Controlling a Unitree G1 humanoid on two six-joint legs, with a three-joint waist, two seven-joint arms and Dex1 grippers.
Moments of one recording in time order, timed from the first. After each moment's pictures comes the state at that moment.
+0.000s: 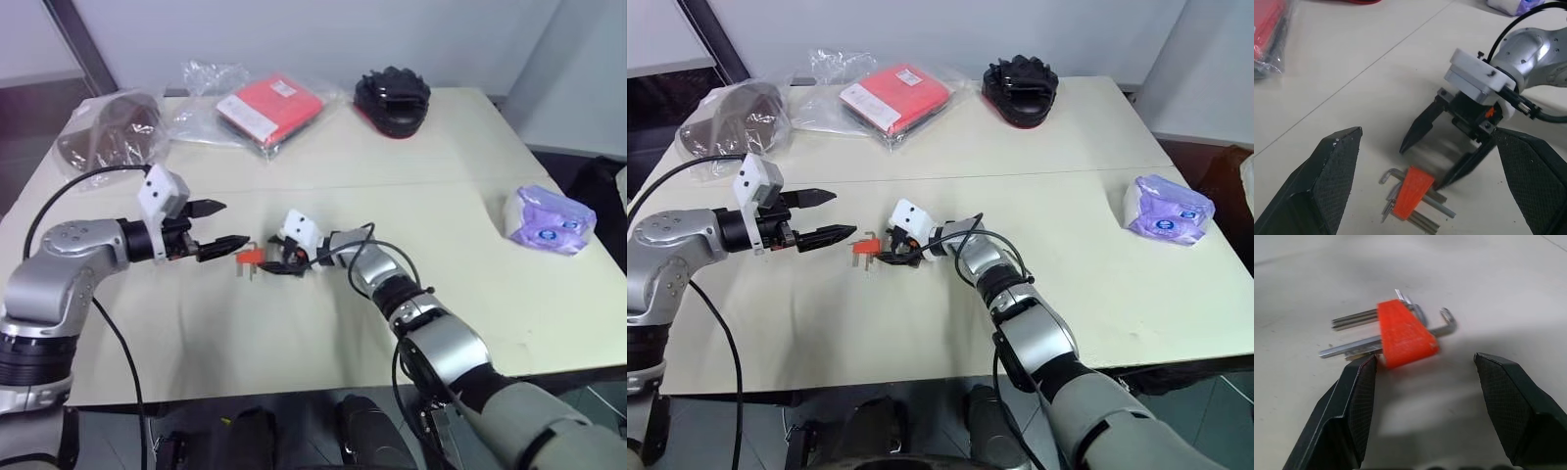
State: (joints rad) left arm -0.43 0.81 0.12 -0.17 -0.53 0.66 -0.95; right arm -0.97 0.00 0.26 1.04 -0.09 -0.09 0.91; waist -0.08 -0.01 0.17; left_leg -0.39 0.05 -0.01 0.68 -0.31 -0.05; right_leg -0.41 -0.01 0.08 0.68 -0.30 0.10
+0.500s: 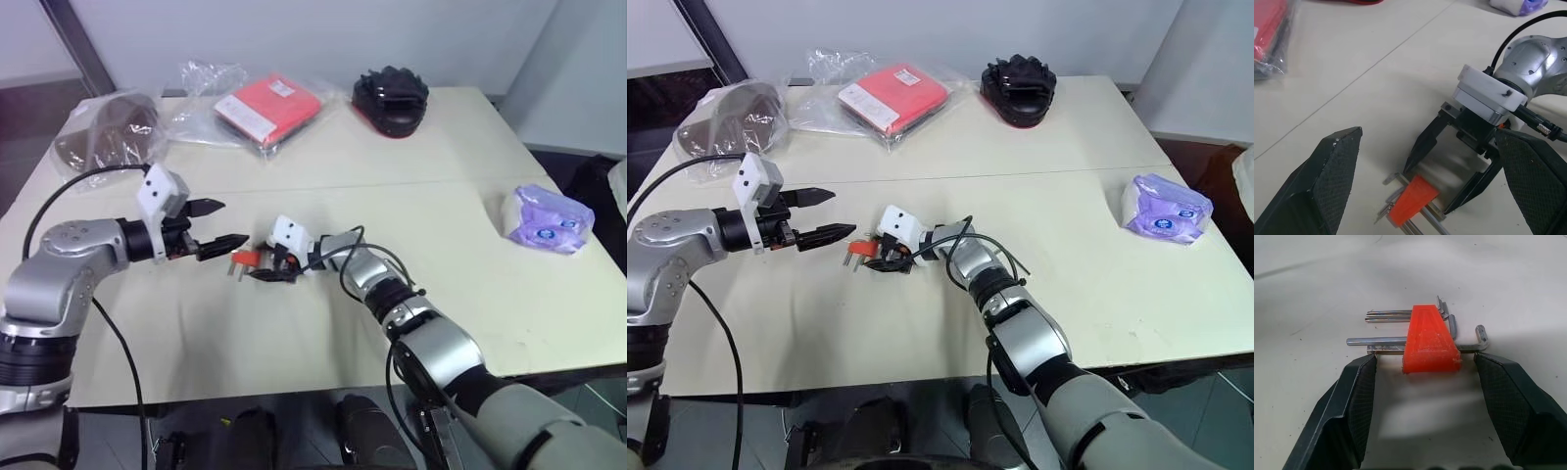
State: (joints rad) left arm -0.43 0.81 0.13 -0.17 -0.53 0.66 -0.93; right arm -0.97 0.04 0.27 1.04 -0.11 -0.10 0.93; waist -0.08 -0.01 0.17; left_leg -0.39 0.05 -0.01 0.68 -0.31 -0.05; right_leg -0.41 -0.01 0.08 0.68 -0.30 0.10
